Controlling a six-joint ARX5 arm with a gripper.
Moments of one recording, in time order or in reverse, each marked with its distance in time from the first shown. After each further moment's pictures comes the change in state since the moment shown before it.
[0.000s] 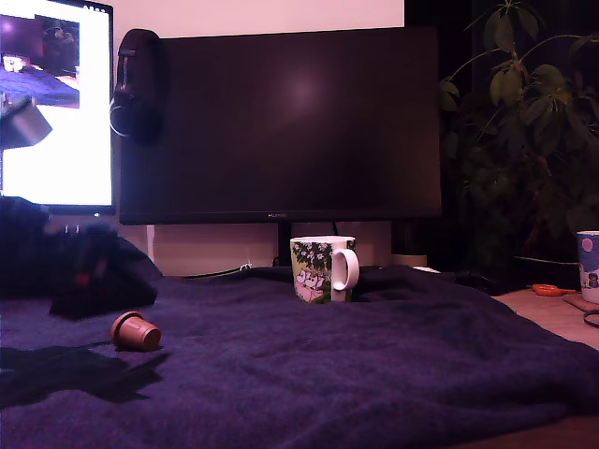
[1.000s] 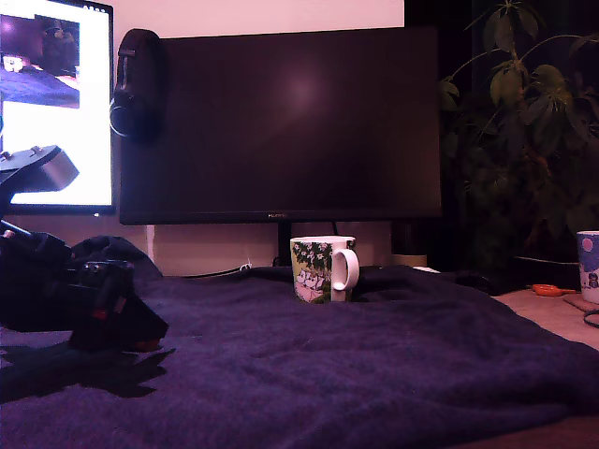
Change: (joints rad) arm 0.004 0.162 0.057 0.055 0.039 0.002
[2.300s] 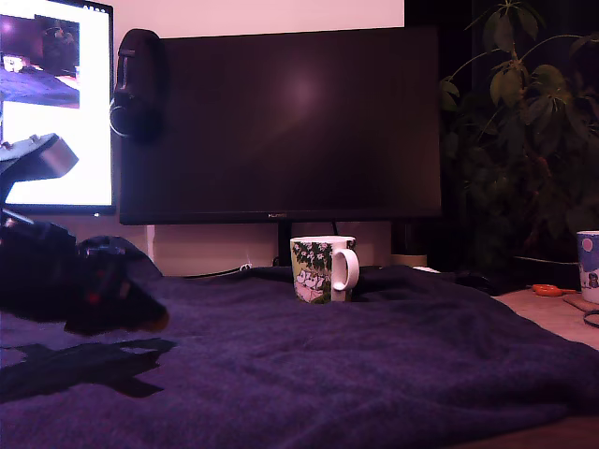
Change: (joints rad) arm 0.000 -0.032 0.000 0.055 0.036 0.000
